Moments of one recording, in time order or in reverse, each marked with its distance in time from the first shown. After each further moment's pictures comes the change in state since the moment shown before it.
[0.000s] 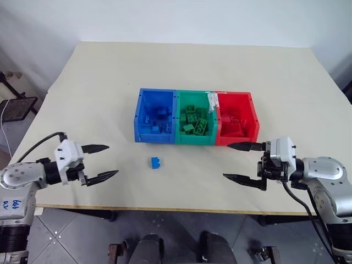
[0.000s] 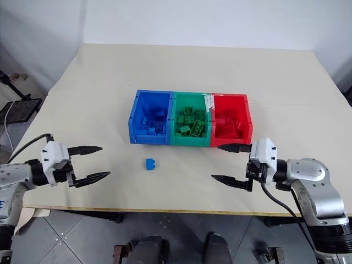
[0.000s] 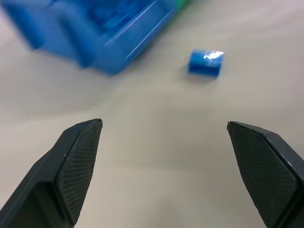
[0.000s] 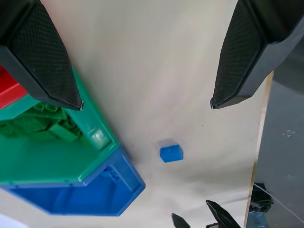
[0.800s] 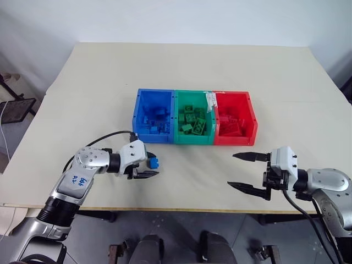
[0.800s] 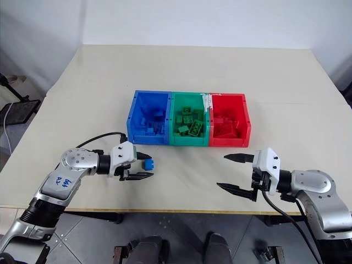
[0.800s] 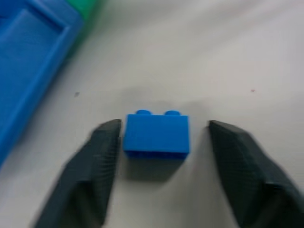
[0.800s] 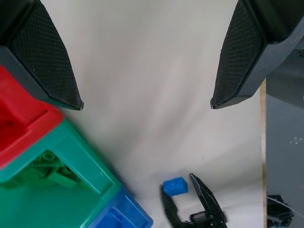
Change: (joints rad) left arm -0.288 -0.117 -0.393 0.023 0.246 0.205 0.099; right arm 0.139 -0.022 -0.053 -0.071 -0.016 0.047 -0.084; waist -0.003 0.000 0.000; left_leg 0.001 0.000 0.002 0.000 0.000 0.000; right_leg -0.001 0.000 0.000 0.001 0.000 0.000
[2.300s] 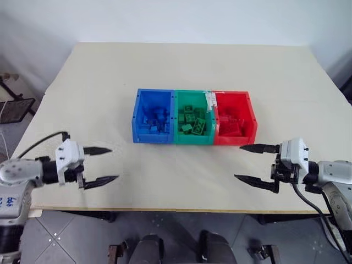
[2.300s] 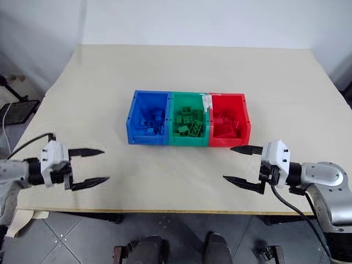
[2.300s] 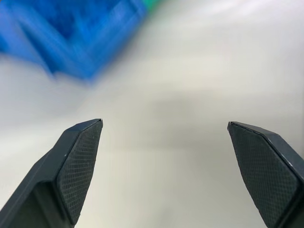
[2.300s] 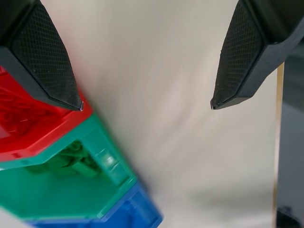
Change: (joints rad) left arm 0.342 0.170 0.478 0.011 -0.280 -0.157 -0.159; right arm -0.061 -0.050 -0.025 0.071 -0.015 -0.054 0.068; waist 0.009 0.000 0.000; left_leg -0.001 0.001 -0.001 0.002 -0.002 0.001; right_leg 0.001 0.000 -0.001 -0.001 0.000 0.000
